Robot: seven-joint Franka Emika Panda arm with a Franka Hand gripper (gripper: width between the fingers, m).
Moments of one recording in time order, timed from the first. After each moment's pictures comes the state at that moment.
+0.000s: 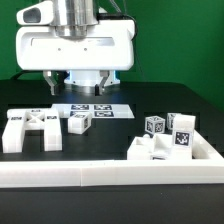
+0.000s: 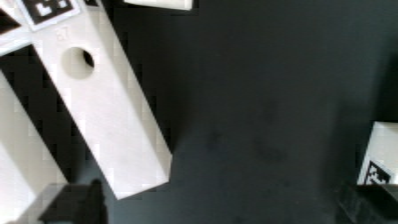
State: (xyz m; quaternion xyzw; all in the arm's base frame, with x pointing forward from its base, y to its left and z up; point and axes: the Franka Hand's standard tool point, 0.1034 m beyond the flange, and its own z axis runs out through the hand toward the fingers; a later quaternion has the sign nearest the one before) arm 0.511 -0.058 0.094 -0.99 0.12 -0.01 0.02
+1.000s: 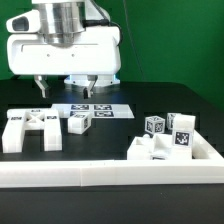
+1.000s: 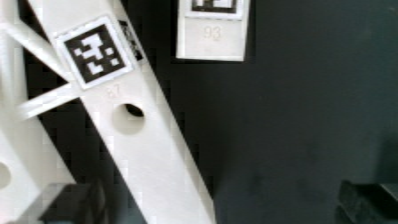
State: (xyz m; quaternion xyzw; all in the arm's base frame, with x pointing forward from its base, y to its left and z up) arm 0.485 -0.073 0.080 -0.99 0.14 0.03 0.03
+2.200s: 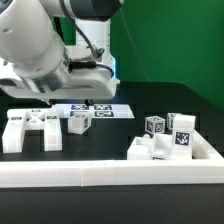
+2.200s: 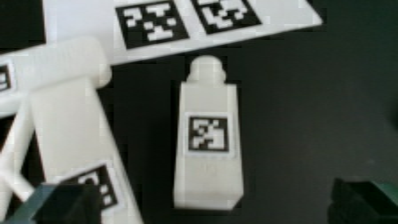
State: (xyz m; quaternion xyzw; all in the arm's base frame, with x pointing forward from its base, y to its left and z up) arm 0.469 -0.074 0.059 -0.90 0.14 0.39 0.10
